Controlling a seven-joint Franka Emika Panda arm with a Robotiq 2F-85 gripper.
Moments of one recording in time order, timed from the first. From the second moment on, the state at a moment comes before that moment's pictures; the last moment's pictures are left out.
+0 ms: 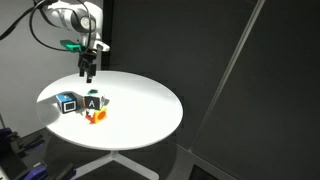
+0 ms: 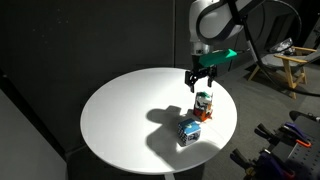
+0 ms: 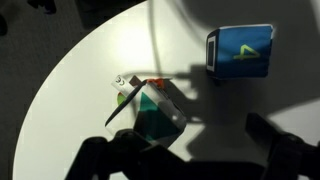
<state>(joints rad) 0.17 0.20 0.03 -2.15 0.00 2.19 0.47</state>
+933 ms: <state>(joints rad) 0.17 0.09 0.12 -2.32 0.03 2.34 0.24</state>
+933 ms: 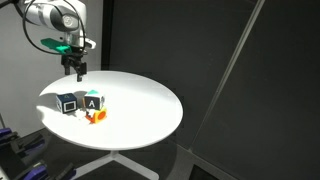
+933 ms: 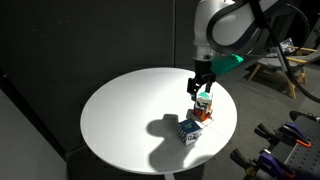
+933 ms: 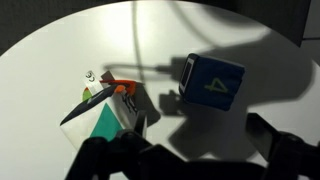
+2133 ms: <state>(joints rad) 0.18 0.11 0.13 -2.34 0.03 2.36 0.25</state>
